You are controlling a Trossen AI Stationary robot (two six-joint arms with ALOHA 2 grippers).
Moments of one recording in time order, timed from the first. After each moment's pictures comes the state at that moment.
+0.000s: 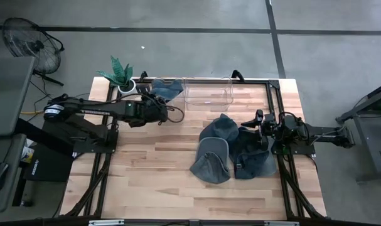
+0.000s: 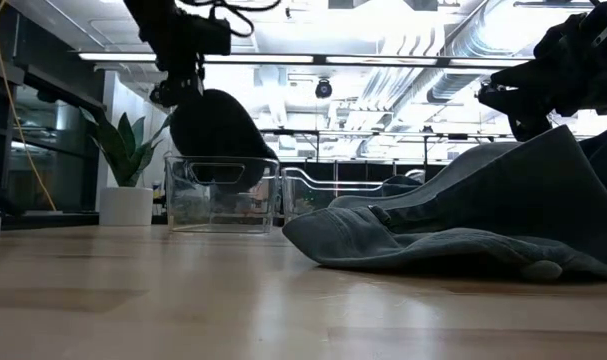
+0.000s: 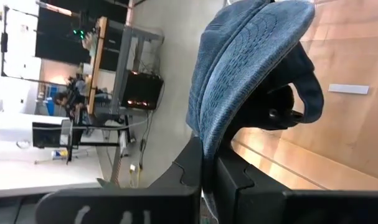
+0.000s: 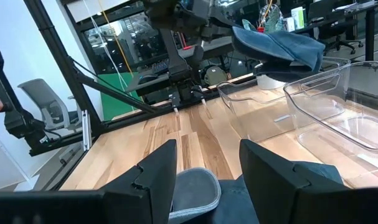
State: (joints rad) left arm 0.05 1.33 1.06 -0.79 -1.06 0.16; right arm -0.05 0.02 0.02 0.02 0.01 0.31
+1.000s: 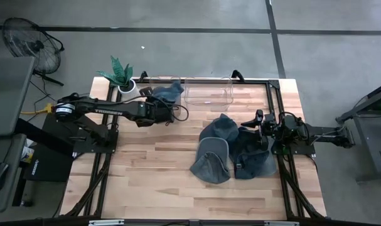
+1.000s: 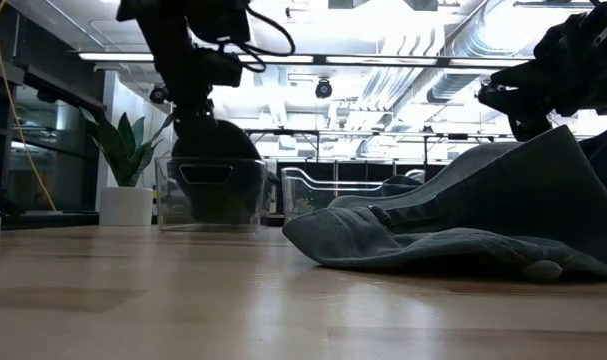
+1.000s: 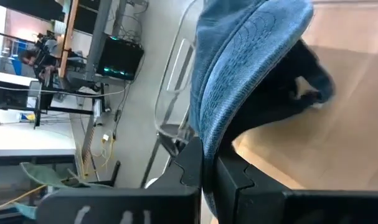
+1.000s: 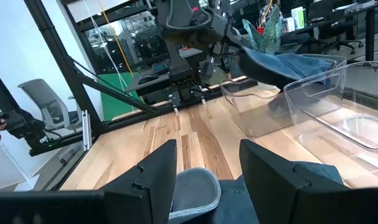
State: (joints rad) left arm 0.09 1.47 1.06 -0.81 -0.99 -0.09; right arm -0.05 0.02 0.02 0.02 0.01 0.31
